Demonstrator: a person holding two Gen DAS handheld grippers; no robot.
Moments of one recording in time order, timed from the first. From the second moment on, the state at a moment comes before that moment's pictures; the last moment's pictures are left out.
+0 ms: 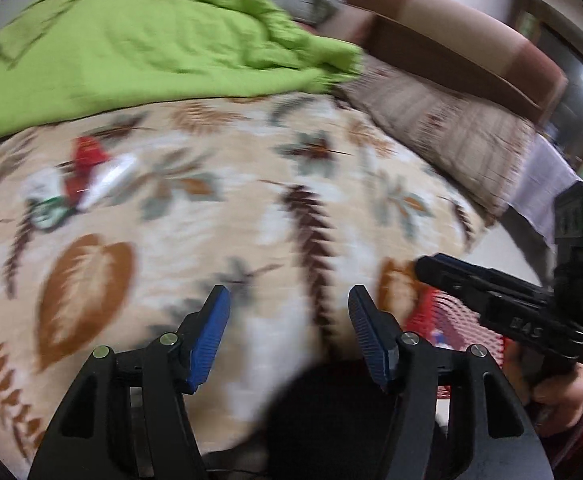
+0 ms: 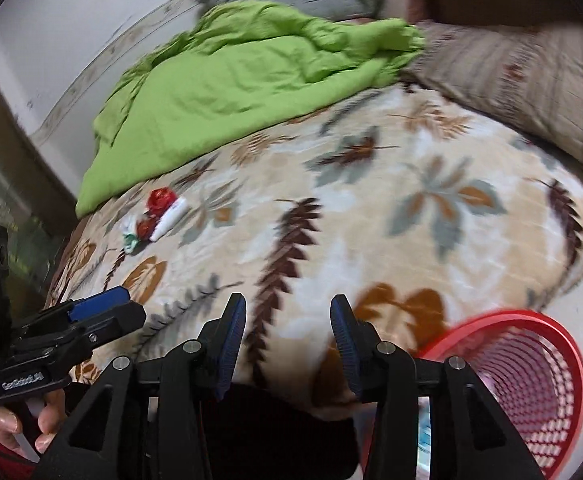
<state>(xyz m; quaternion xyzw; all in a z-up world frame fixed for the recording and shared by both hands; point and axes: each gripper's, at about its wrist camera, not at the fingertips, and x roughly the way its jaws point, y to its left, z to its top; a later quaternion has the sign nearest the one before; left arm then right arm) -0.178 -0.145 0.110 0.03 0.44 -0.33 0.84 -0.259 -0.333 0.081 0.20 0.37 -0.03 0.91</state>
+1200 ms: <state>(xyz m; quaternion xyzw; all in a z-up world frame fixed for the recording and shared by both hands) 0.068 0.017 0.040 -0.22 0.47 -0.11 0.85 -0.136 -0.270 0.070 0.16 0.41 0.06 0.89</state>
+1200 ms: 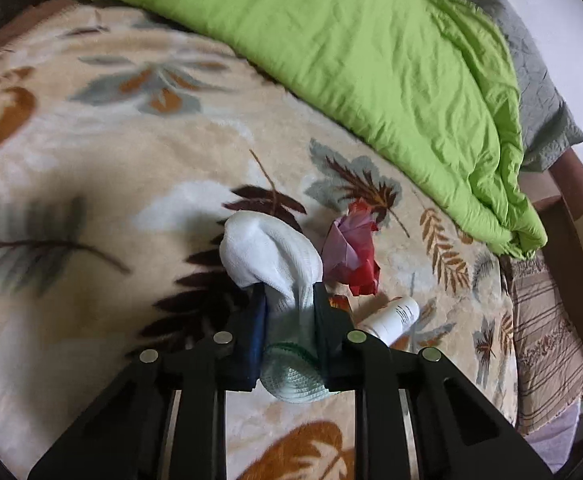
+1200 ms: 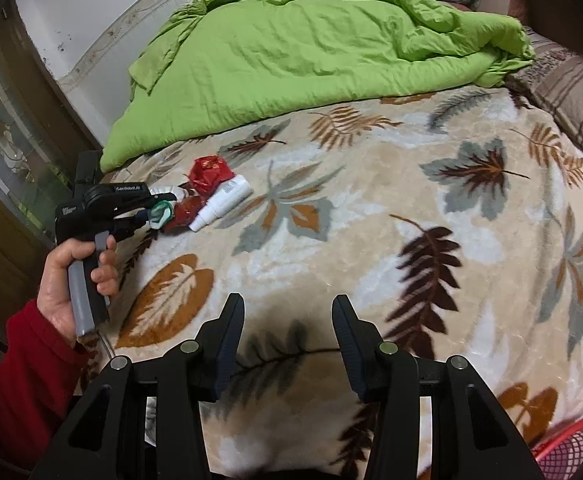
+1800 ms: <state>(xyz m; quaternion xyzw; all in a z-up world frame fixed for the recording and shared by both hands) -0.011 0.032 0.064 -0.11 0.37 0.02 0.92 0.044 -0.199 0.039 0.18 0.47 0.05 0.86</state>
